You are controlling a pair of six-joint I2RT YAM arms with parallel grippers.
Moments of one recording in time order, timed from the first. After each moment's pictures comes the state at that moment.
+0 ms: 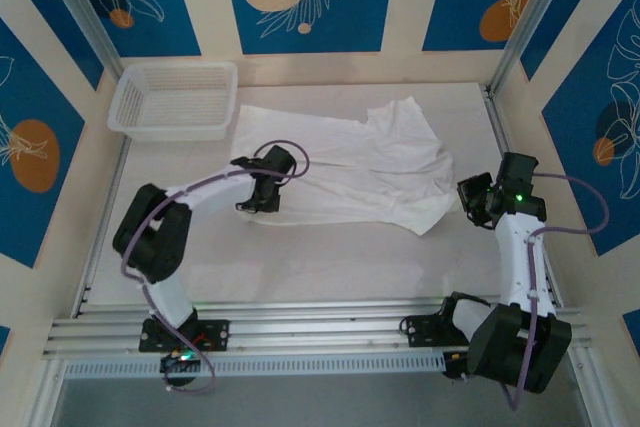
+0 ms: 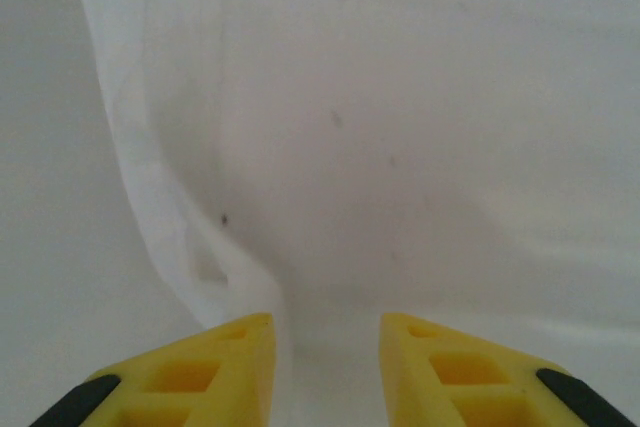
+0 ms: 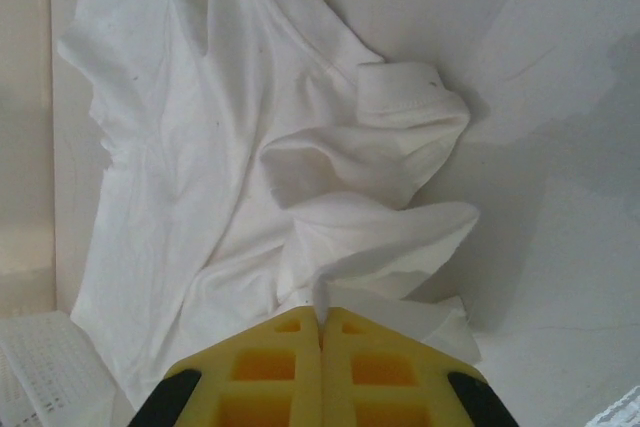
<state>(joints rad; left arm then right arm) -0.60 1.80 1.20 -0.77 -0.37 -0.49 -0.32 1.04 0.83 -0.75 -0.29 0.95</state>
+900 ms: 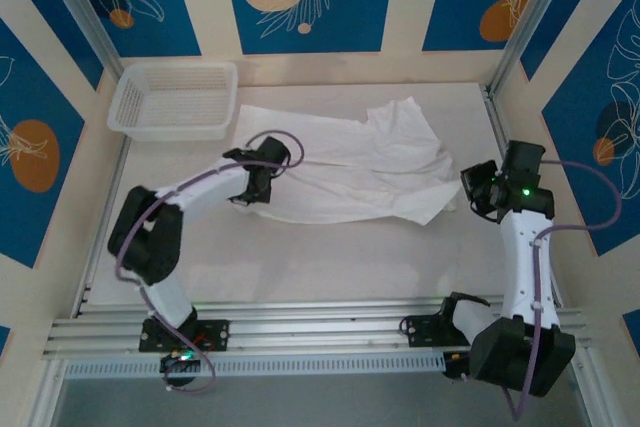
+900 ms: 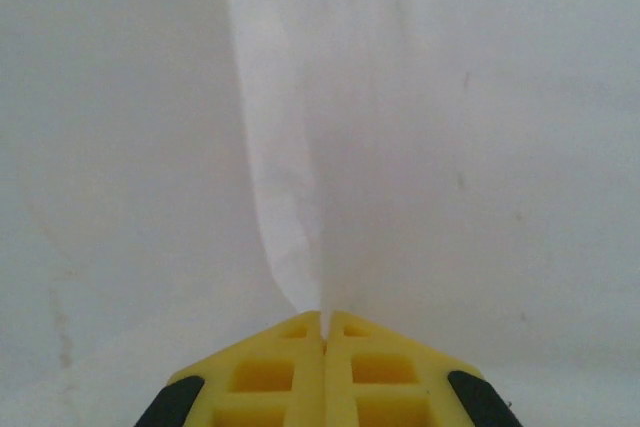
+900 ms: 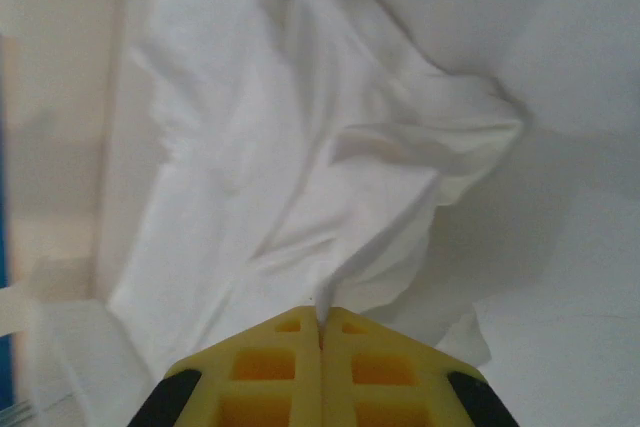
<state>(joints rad) -0.55 1.69 1.28 -0.88 -0.46 -0.44 -0.28 1.01 1.02 -0.85 -0.27 0.98</state>
